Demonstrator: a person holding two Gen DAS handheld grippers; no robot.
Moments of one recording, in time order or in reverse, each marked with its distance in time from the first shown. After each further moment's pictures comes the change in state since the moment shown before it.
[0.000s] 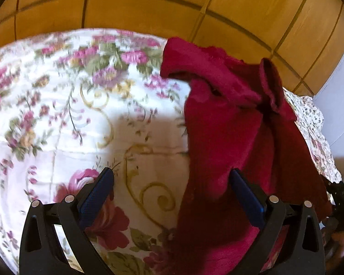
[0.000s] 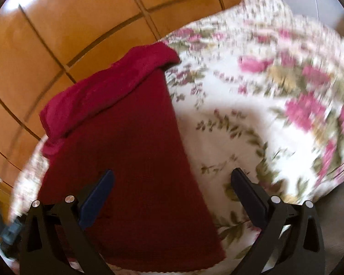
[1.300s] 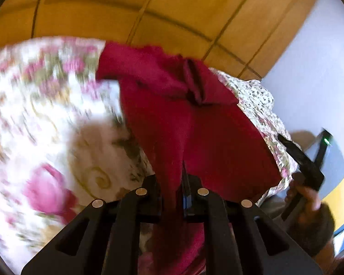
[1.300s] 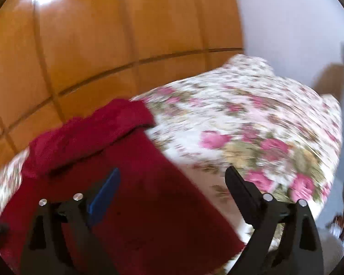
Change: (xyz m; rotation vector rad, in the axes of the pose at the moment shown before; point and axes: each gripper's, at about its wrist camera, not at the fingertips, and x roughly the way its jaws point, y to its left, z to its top) left arm -0.046 -0.029 -0.002 0.196 -0.015 -0.271; right arm -0.029 0.015 0.022 -0.264 -0.249 -0.209
